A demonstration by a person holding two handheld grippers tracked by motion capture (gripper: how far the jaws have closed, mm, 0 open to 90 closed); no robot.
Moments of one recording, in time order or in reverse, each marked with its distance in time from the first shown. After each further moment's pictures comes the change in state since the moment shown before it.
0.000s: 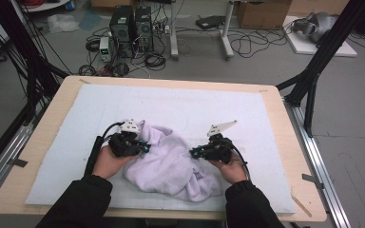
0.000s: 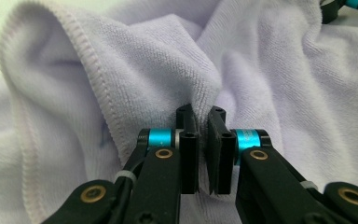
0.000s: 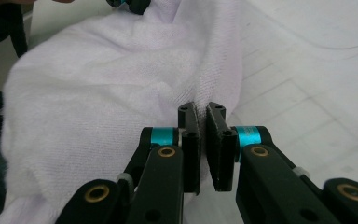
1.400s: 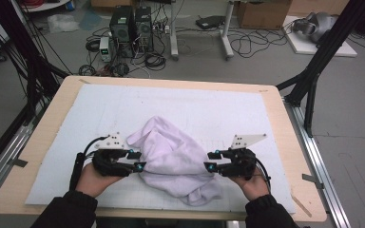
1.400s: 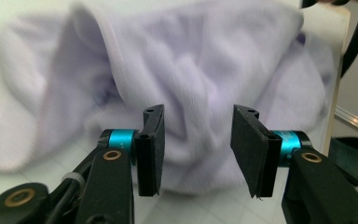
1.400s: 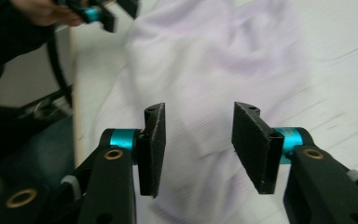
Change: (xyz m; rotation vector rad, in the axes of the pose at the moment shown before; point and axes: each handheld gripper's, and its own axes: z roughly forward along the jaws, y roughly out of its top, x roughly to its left) left arm -0.038 -0.019 -0.059 -0.125 -0.096 0.022; right arm 0.038 -0.022 -0.061 -0.134 -0.033 -0.033
